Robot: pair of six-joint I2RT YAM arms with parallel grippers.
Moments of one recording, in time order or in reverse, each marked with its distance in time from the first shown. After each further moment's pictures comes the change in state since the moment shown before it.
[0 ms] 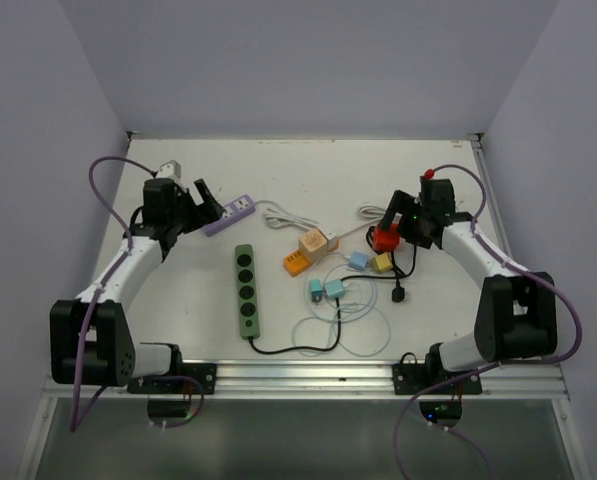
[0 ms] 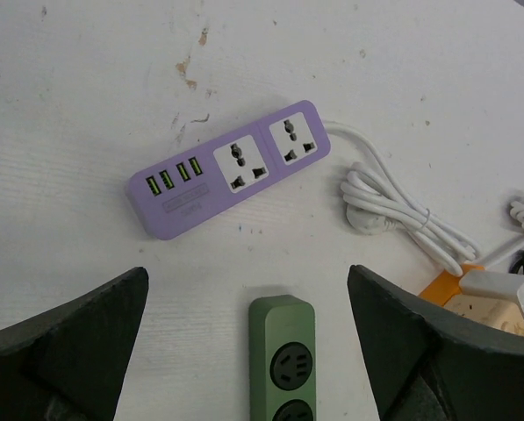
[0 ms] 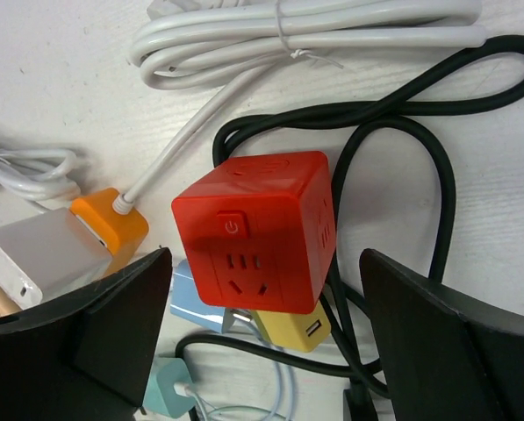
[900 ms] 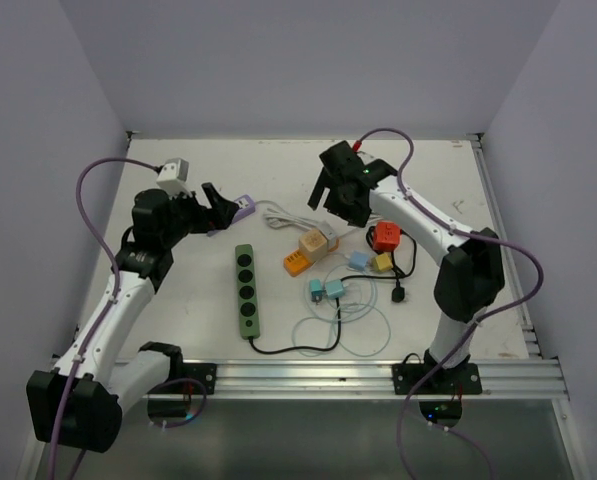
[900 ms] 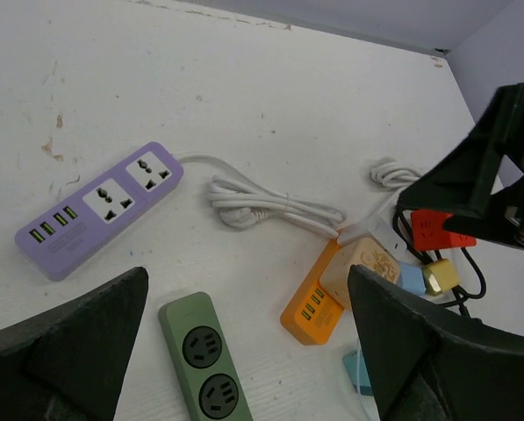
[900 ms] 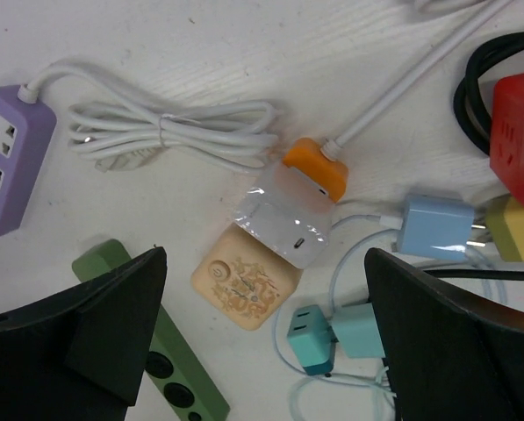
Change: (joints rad) left arm -0.103 -0.332 -0.054 0.027 0.130 0.061; right arm 0.494 0.311 0.676 -0.520 0.353 0.422
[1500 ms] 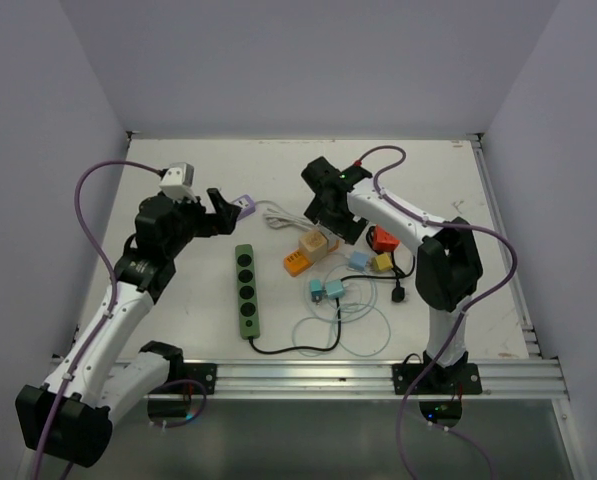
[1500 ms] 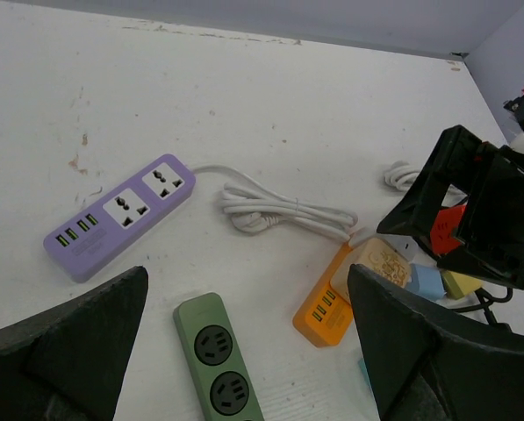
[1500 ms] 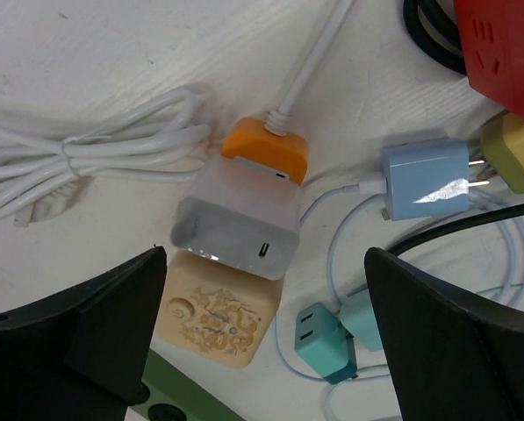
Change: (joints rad) left arm -0.115 -0.084 0.000 -0.040 -0.155 0.052; right arm 0.068 0.167 0.106 -0.203 0.132 0.313
